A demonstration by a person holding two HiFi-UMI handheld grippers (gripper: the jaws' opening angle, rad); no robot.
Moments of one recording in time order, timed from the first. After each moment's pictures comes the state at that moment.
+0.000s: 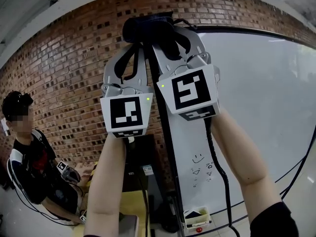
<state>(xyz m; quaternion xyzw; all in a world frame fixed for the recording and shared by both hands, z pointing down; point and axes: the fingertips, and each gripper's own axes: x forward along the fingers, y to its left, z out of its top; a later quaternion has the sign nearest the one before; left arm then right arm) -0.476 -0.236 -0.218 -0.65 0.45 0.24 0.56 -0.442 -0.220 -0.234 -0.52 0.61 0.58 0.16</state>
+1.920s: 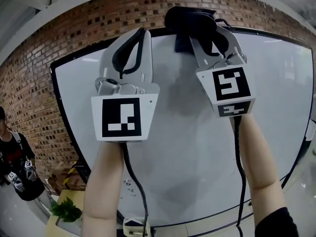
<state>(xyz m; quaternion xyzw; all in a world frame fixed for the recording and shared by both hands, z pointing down) -0.197 -0.180 -0.224 -0.67 0.40 0.25 0.57 -0.097 -0.214 -0.232 -0.58 0.59 0.54 0.16</state>
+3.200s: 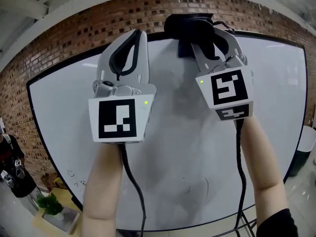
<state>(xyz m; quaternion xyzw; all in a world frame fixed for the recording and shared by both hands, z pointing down) -0.039 -0.163 -0.224 -0.65 0.41 0.27 0.57 0.068 -0.207 -0.225 -0.59 0.57 0.57 0.11</state>
